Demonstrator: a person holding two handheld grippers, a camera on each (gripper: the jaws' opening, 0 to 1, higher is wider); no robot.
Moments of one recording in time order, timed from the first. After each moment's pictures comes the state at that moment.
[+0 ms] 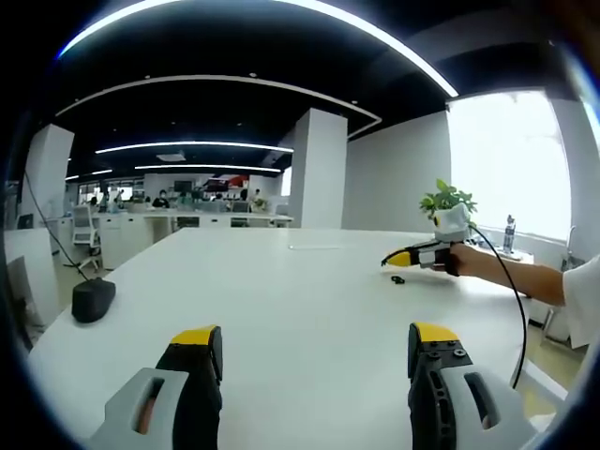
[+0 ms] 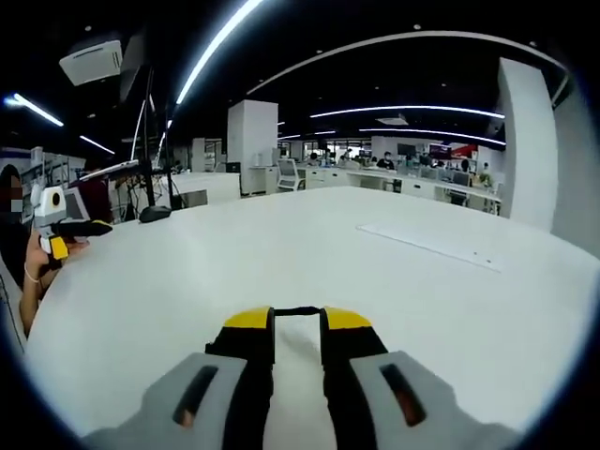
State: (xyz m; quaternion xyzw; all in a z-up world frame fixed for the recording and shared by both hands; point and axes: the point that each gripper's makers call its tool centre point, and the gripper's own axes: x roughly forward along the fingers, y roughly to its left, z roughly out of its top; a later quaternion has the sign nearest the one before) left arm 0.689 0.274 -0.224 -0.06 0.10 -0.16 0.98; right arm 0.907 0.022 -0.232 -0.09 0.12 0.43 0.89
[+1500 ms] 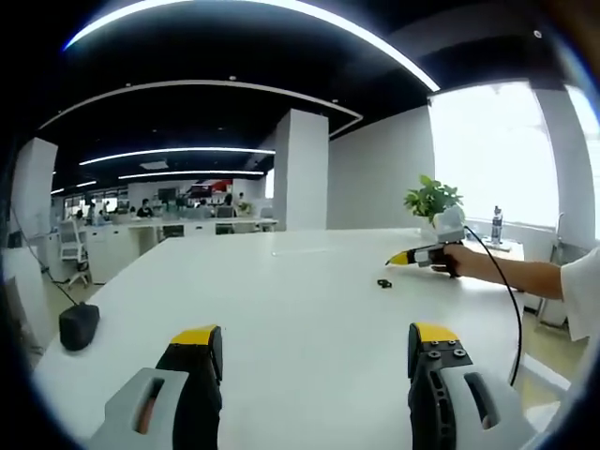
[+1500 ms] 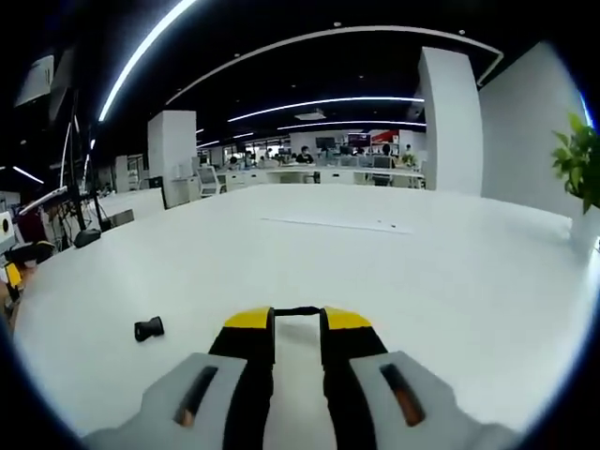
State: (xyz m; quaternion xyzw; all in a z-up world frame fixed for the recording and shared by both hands) left arm 0.699 0.261 -0.209 -0.03 0.10 -0.20 0.98; right arm 0.932 -0.060 -0.237 -0.04 0.14 0.25 0.96
